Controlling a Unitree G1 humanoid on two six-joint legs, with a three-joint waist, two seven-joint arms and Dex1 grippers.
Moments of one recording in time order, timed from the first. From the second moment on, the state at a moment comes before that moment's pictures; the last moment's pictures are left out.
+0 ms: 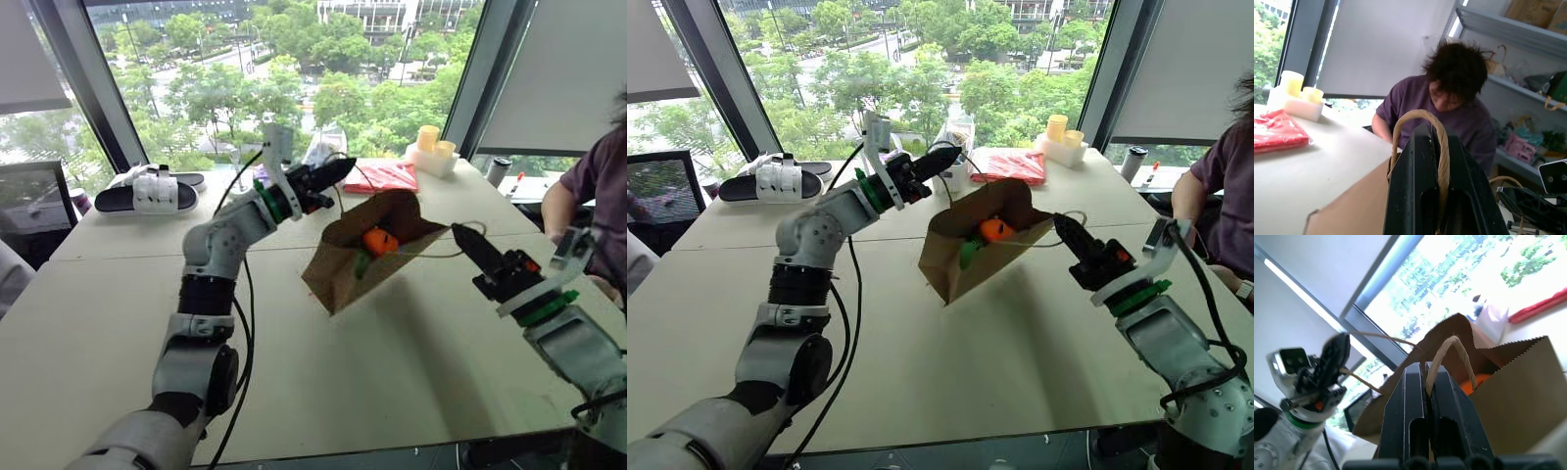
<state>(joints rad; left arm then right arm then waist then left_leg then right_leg) -1.08 0.14 0.21 0.29 -0.69 0.74 -0.63 -0.27 -0.42 -0.60 -0.46 1.57 0.82 -0.06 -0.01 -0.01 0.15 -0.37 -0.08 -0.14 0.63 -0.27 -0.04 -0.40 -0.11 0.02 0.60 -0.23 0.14</state>
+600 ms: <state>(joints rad) -1.05 0.15 0.26 0.59 -0.65 0.74 -0.60 -0.31 -0.45 -0.37 -0.40 1.52 0.73 -0.05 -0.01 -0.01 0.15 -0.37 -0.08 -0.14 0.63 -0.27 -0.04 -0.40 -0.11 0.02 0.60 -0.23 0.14</state>
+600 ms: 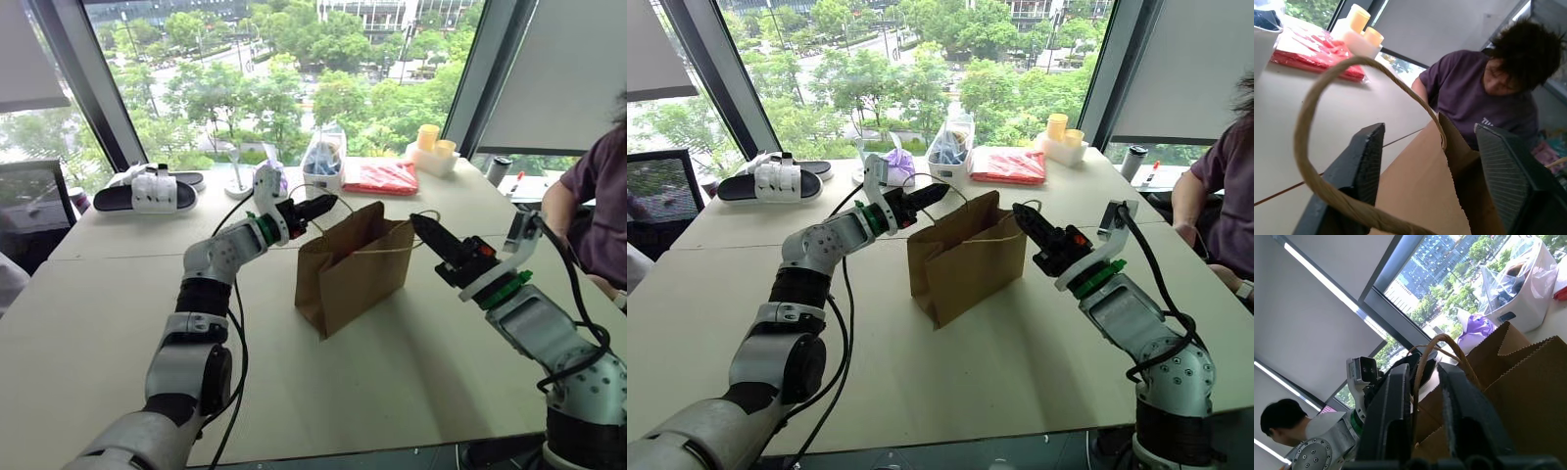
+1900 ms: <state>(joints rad) -0.57 0.40 -0.03 0.05 -0.49 0.50 -0.97 -0.31 -0.45 -0.07 -0.23 1.06 0.79 0.28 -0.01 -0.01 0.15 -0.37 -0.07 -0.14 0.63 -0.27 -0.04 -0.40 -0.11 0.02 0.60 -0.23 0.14</state>
